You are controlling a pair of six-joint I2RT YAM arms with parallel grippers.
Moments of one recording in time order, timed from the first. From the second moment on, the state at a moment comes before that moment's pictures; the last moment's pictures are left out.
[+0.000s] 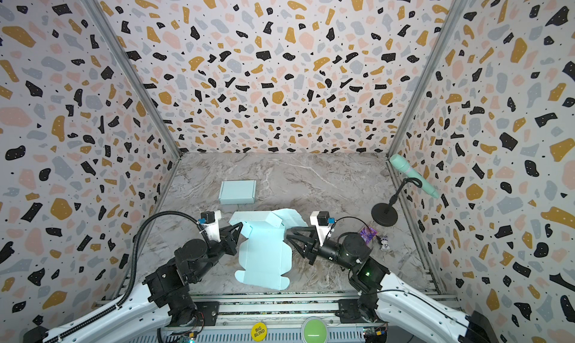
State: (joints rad) left arm -0.89 0.55 0.36 -0.03 -0.35 -0.59; right arm 0.87 0.56 0.35 0.28 -0.28 0.38
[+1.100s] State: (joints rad) left arm -0.88 0.64 0.37 -0.10 -0.28 -0.51; right arm 0.84 0.69 0.38 0.14 -0.52 0.17
